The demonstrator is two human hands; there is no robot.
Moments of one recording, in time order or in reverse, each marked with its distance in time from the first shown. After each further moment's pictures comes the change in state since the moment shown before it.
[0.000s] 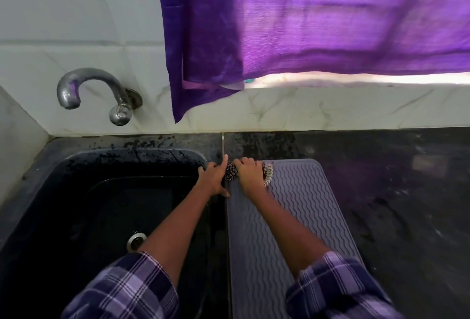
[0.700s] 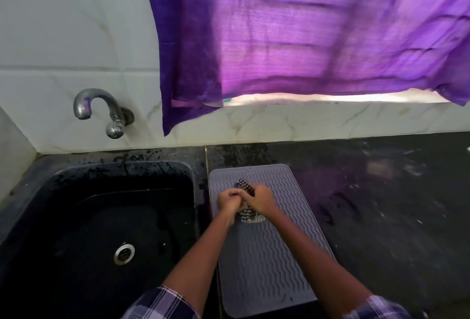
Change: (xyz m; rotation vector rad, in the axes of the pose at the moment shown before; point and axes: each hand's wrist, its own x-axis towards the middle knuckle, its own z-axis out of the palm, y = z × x) left_hand -0.076 0.106 0.038 -1.518 0.176 -0.308; right_hand -0.118 0.037 -0.032 0.562 0.091 0.244
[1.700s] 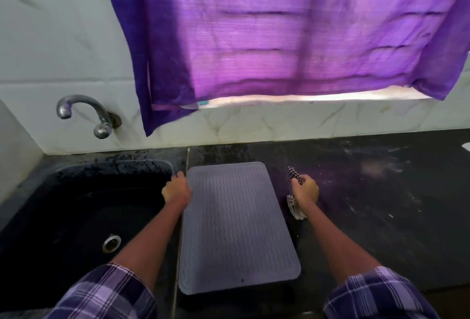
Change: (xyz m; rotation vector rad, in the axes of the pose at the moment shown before) left_hand -0.054 0.030 -0.017 1.340 0.410 0.268; right_hand -0.035 0.149 -0.137 0.335 0.460 0.357
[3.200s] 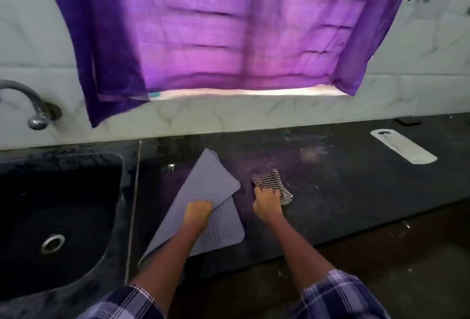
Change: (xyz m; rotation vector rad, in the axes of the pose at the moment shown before) left_hand -0.129 0.099 0.087 0.356 -0.137 0.636; right_hand -0.077 0.063 -0.071 -0.985 -0.287 -0.417
